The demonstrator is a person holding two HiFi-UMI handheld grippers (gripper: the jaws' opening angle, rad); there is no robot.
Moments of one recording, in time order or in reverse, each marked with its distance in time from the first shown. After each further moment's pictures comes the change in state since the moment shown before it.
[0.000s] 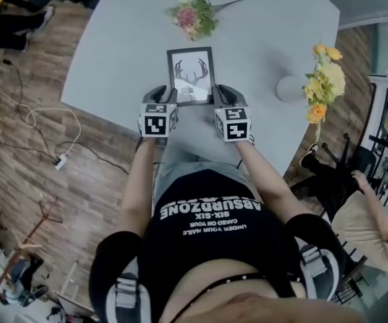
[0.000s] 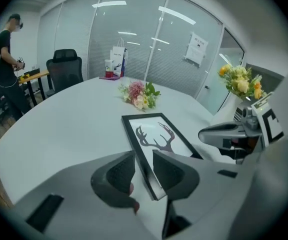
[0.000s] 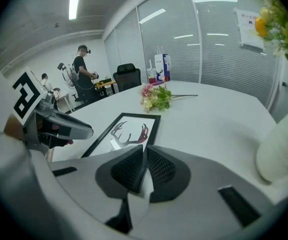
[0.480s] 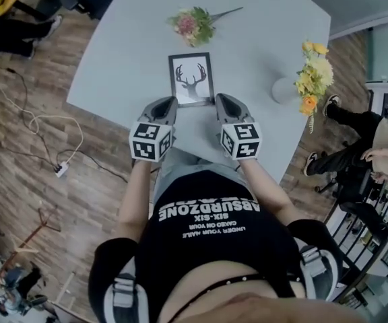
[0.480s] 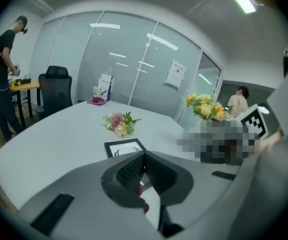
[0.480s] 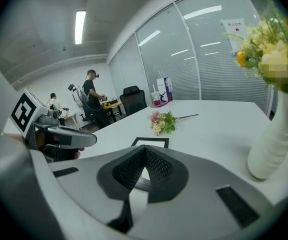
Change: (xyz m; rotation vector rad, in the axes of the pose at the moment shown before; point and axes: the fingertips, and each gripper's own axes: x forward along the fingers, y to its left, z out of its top) left arm -0.091 -0.051 0.038 0.056 -0.256 -0.160; right arm -0.080 0.026 0.044 0.062 -0.216 0.080
